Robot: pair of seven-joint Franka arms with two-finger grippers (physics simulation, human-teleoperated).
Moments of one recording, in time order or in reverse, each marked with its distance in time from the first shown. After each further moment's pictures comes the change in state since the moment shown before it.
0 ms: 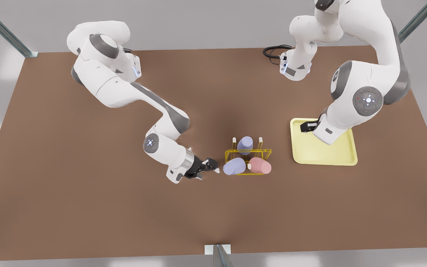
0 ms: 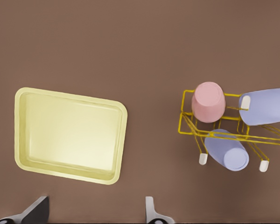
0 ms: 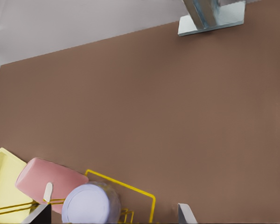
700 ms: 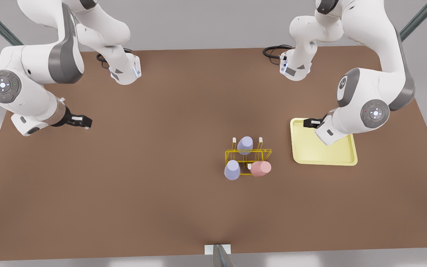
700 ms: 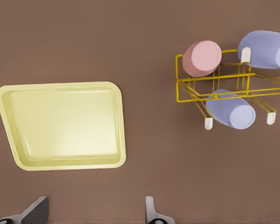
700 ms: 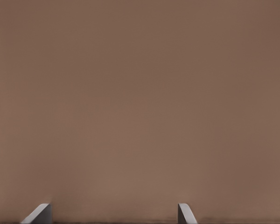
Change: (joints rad) left arm 0.039 0.035 0.004 0.023 -0.039 -0.092 0.229; right arm 0.013 -0.773 -0.664 -0.110 0.128 -1.096 -0.202
